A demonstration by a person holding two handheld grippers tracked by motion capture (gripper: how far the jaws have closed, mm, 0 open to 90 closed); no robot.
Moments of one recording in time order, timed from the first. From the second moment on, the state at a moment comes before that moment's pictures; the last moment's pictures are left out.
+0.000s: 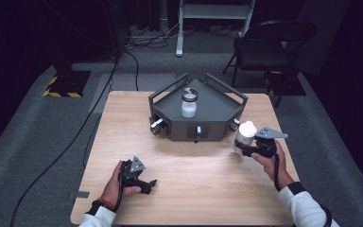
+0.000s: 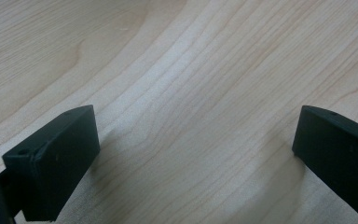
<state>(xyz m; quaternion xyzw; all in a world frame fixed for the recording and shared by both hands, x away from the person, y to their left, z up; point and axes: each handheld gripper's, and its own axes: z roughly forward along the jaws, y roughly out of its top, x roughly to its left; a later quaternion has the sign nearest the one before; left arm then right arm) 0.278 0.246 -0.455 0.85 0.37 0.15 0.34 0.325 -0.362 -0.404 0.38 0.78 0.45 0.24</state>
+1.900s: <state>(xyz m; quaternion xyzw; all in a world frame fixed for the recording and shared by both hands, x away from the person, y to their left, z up) 0.278 0.246 -0.455 0.85 0.37 0.15 0.34 0.348 -0.296 -0.280 0.35 0.75 0.47 0.29</state>
